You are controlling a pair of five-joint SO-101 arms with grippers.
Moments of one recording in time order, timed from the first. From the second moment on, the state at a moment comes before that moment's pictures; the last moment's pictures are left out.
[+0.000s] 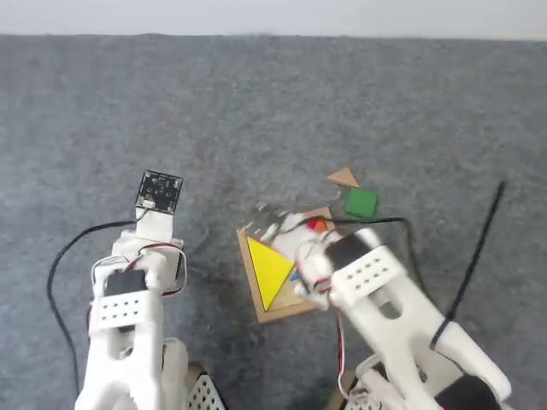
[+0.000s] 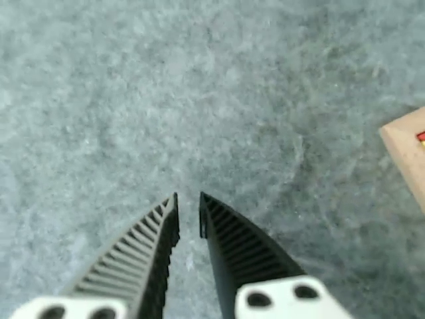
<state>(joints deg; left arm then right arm) -16.3 -49.5 80.7 39.8 -15.3 -37.2 -29.8 53.4 63.8 29.2</state>
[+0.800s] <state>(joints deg) -16.4 -72.7 92.5 39.7 -20.0 -41.9 -17.8 53.1 55.0 46.2</state>
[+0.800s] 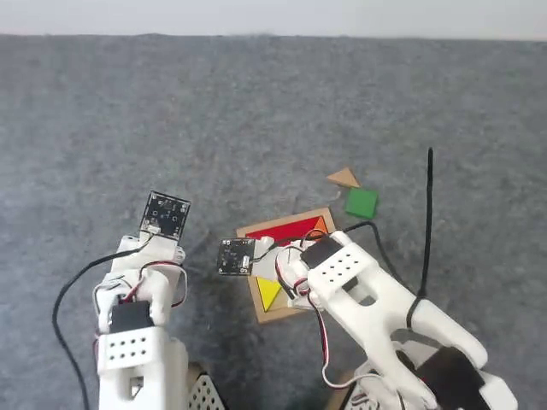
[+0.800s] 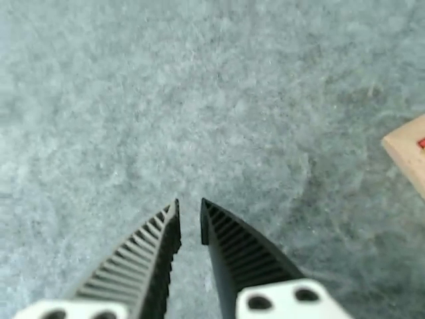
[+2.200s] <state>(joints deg) -16.4 -82.9 95.6 42.5 -20.2 -46.4 -14.8 49.9 60.0 52.2</state>
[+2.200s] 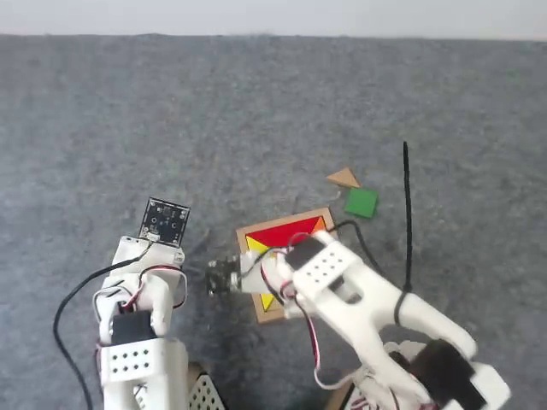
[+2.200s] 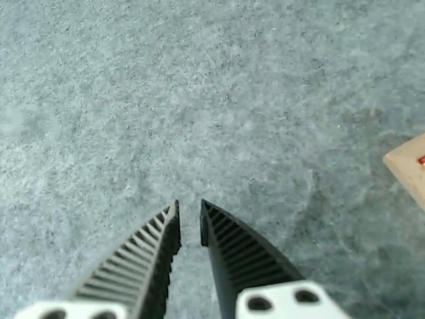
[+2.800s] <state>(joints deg) -16.4 -82.9 95.6 42.5 -20.4 -47.4 -28.7 55.0 64.1 52.4</state>
